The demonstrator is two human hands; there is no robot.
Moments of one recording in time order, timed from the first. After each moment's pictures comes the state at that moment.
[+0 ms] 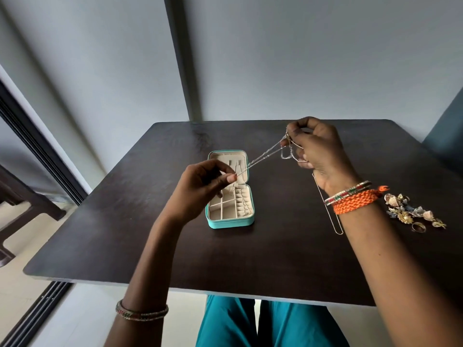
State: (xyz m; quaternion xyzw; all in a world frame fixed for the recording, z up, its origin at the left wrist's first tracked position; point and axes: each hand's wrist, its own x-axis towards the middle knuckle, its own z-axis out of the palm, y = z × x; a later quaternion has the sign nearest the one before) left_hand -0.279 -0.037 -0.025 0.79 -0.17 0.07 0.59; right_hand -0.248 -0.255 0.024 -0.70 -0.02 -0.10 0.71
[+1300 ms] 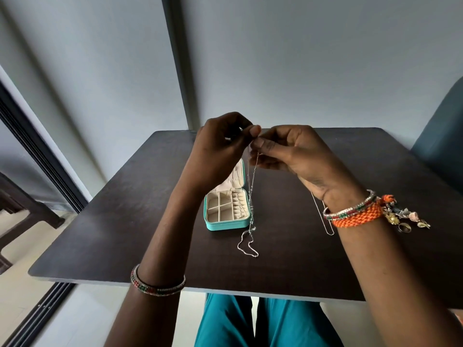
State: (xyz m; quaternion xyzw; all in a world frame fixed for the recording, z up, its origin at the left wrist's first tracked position) left_hand -0.292 -0.087 0.060 0.81 -0.21 0.22 0.50; right_hand -0.300 -0.241 0.059 -0.71 -0.18 0.00 0.68
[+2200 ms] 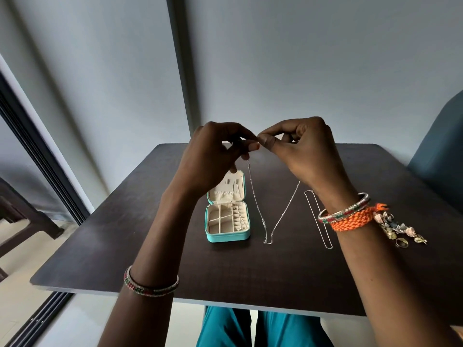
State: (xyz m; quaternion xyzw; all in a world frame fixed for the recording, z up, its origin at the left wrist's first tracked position) left_hand -0.298 -0.075 0.079 0.85 -0.21 0.22 0.43; right_hand -0.291 -0.245 0.075 -0.82 -0.18 -0.30 0.46
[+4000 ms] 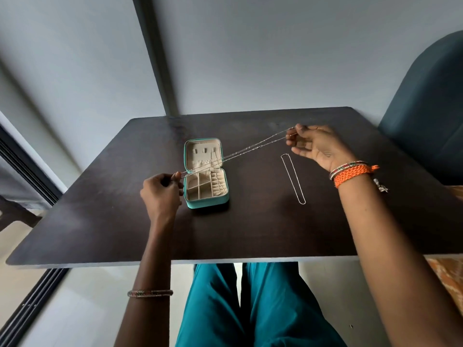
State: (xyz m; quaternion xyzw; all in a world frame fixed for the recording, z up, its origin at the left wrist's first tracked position) left_hand -0.287 -0.038 -0.079 0.78 0.17 0.24 0.55; right_hand -0.240 -0.348 -0.013 -0.68 0.04 -0.01 0.73
